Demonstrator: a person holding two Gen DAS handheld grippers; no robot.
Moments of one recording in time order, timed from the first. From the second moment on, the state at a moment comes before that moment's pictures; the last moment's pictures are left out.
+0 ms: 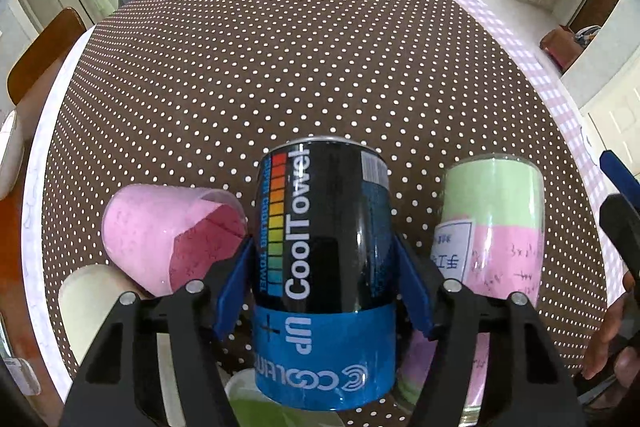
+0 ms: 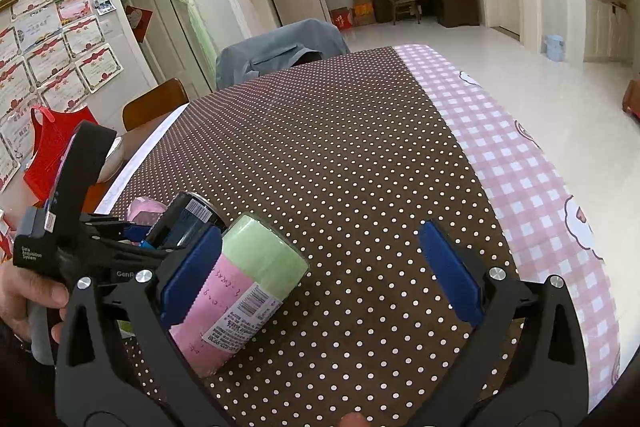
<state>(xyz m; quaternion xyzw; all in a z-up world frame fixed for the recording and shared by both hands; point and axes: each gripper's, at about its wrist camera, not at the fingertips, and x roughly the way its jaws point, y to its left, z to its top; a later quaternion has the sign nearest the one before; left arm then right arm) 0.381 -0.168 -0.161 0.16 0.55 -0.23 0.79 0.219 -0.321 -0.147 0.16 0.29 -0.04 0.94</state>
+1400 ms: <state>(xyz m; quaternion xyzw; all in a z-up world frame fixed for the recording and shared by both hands) 0.316 -0.106 -0.076 0.08 0.44 -0.26 0.85 0.141 -0.289 -0.098 0.15 0.23 -0.04 0.96</state>
